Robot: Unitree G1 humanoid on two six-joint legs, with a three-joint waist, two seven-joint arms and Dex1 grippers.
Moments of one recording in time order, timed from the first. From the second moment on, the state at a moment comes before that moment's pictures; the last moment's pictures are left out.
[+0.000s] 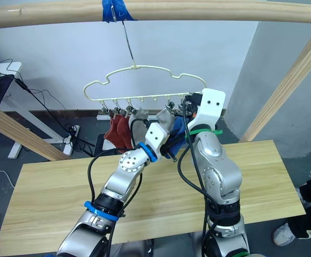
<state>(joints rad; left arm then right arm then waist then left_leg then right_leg) -0.52 0.13 -0.25 0.27 0.05 -0.09 -0.49 -0.54 0.15 0.06 -0.42 0.30 0.76 -0.32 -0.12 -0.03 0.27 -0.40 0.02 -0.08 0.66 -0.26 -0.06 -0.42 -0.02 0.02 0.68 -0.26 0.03</state>
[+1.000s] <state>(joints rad) -0.57 0.11 -0.21 0.27 0.04 -0.07 -0.49 -0.54 0.15 0.07 -0.44 0.29 0.77 -0.33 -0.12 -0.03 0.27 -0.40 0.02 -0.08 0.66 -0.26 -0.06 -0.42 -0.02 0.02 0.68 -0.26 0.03</state>
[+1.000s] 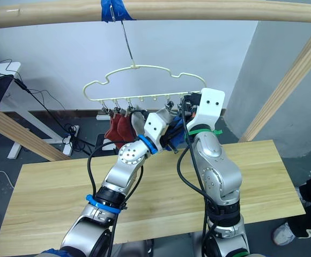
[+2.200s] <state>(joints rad) 0.10 0.68 0.26 -0.41 -0.37 0.44 -0.75 -0.25 -0.64 -0.06 -0.61 0.43 0.74 0.51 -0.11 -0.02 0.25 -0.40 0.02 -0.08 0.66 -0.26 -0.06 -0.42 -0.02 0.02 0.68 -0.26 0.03</state>
